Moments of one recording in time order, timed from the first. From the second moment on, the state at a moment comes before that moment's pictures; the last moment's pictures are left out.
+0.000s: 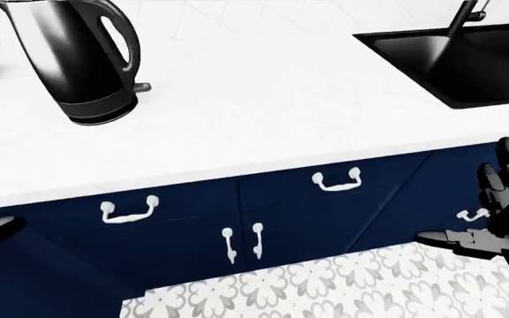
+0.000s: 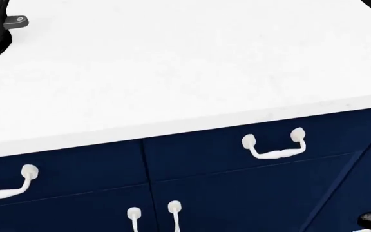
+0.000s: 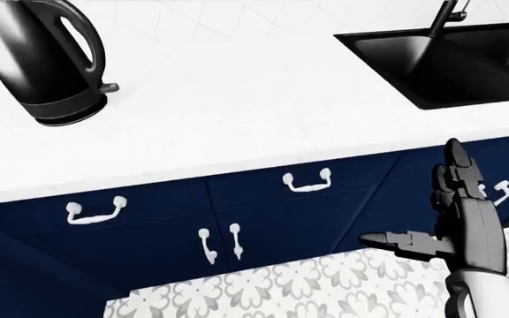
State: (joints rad) left arm 0.00 0.42 1.01 -0.61 -0.61 0.74 -0.04; right arm 0.05 -0.17 -0.67 -0.72 -0.03 0.60 0.37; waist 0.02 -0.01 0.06
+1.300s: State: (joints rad) left arm 0.01 0.42 1.04 -0.62 -0.58 0.74 -0.03; right arm 0.06 -0.15 -0.62 -0.71 -0.02 0.56 0.35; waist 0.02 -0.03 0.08
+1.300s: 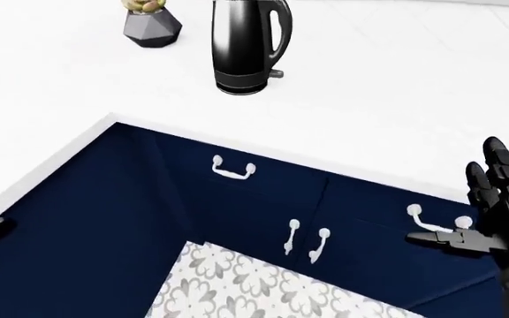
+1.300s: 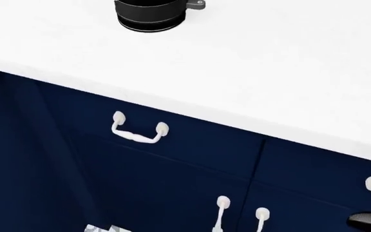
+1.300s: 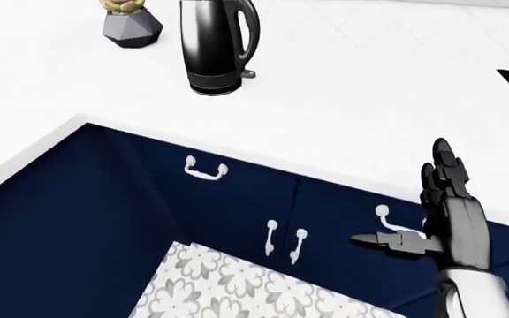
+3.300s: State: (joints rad) left arm 0.00 0.41 0.99 -0.60 -0.58 0.73 -0.05; right arm 0.07 -0.16 -0.64 -0.67 -0.12 0.56 0.34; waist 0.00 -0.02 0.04
